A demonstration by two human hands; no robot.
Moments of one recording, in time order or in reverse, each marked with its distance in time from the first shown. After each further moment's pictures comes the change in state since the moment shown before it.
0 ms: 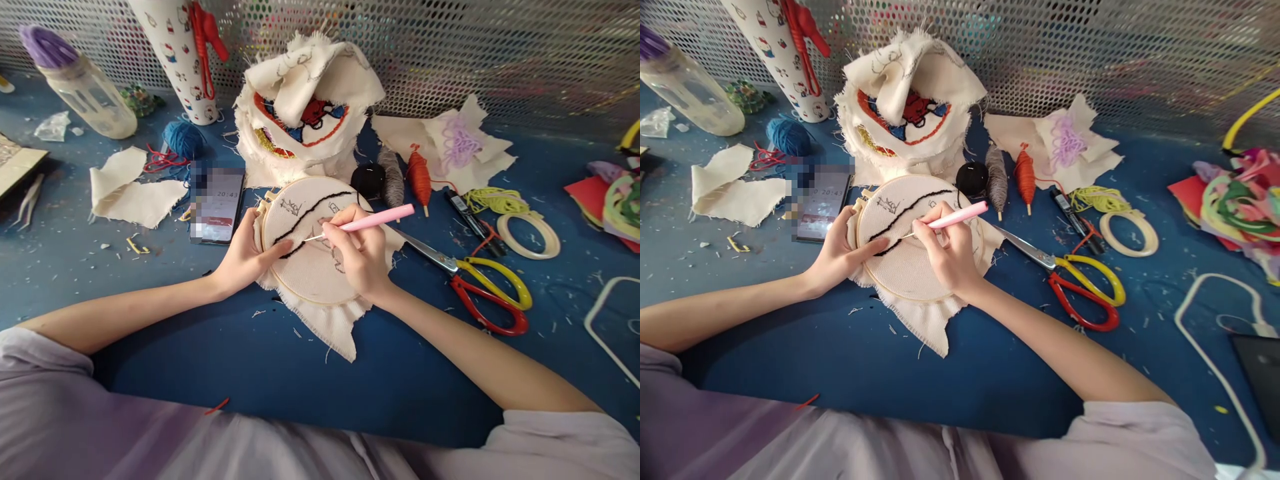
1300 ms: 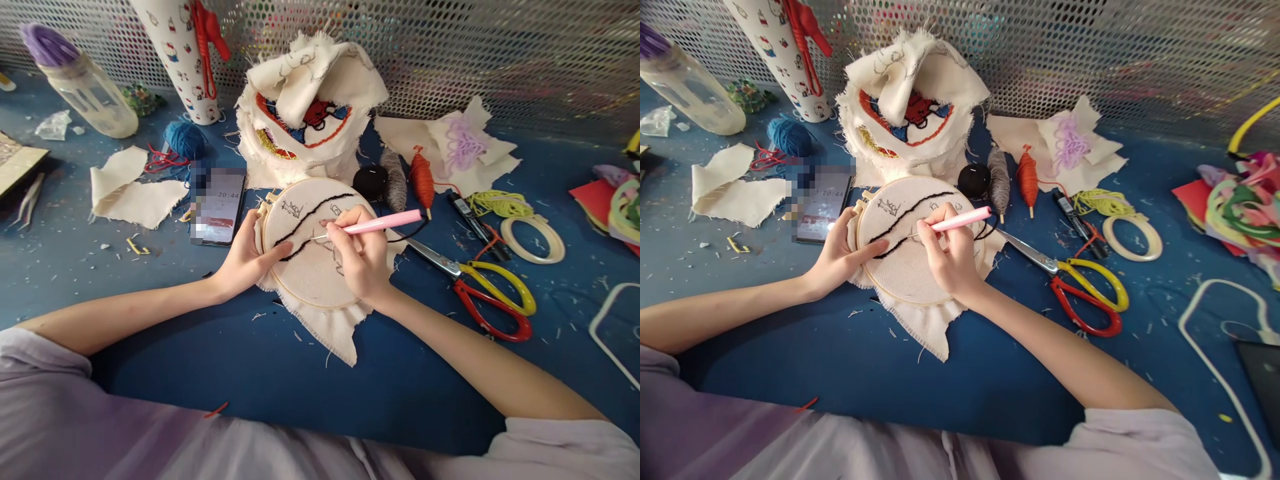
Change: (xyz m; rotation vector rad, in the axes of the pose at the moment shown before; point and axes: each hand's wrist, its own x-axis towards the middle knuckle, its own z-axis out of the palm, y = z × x) left_hand -0.001 0.002 0.001 -0.050 -0.014 -0.020; right_hand -0.001 0.004 0.001 -0.075 0.016 -0.042
